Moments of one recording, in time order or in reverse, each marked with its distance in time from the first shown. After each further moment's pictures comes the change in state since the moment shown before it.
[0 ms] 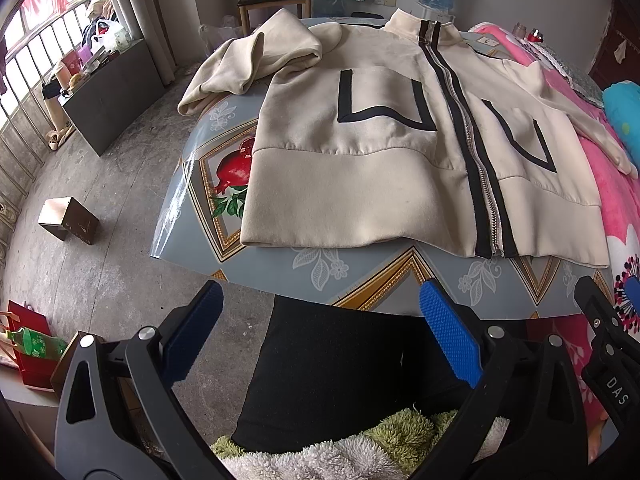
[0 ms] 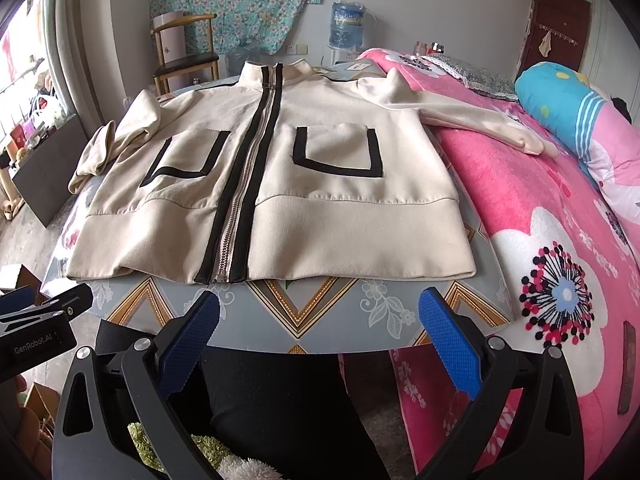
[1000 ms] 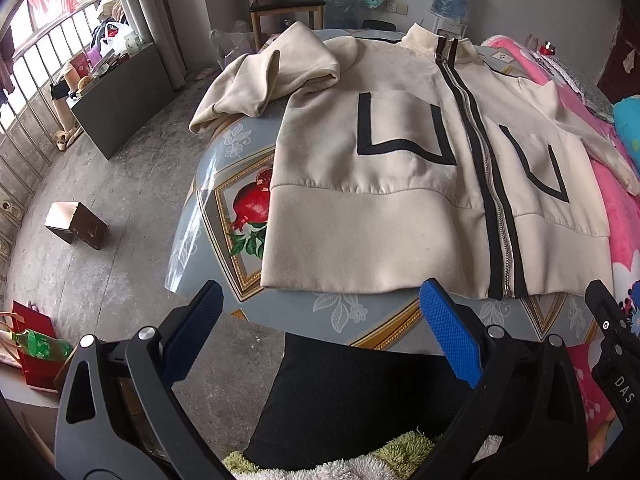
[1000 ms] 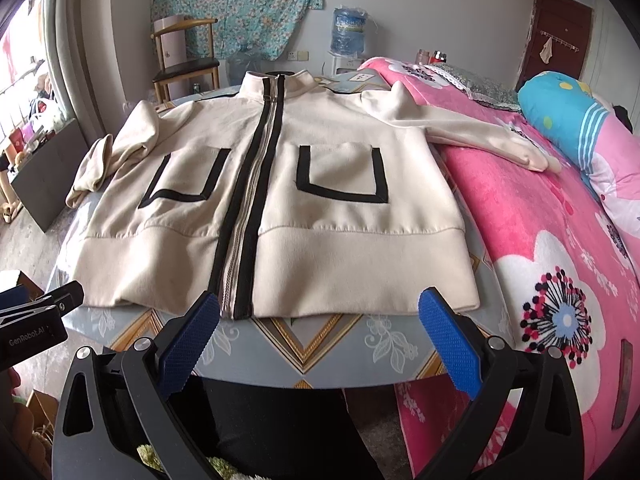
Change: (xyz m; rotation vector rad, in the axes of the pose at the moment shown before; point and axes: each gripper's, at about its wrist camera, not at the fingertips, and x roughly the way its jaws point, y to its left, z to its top) left arm 0.002 0.015 0.038 -0.028 -0.021 0.034; right arm 0.007 0.009 0.034 -0.010 -0.029 -0.002
